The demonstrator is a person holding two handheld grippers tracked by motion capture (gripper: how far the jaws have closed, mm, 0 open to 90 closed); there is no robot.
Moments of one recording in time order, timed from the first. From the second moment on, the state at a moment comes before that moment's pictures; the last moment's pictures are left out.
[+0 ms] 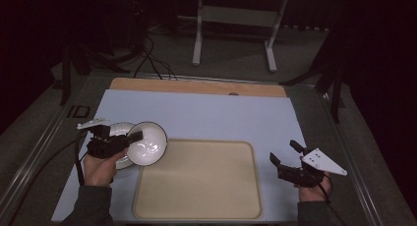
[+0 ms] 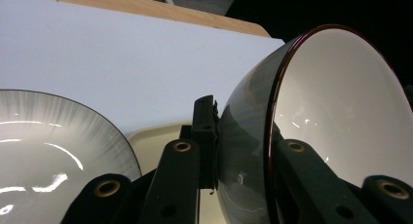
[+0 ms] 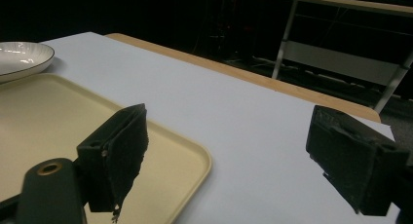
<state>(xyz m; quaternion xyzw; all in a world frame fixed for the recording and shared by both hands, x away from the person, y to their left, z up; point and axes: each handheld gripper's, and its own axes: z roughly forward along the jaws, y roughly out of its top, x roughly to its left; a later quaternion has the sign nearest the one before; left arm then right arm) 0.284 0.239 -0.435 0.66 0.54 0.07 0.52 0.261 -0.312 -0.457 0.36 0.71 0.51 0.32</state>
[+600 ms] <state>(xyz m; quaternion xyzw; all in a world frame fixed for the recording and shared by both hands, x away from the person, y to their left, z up) 0.287 0.228 -0.441 0.67 0.53 0.06 0.52 0.261 -0.312 -0.457 0.36 0.71 0.51 0.32</state>
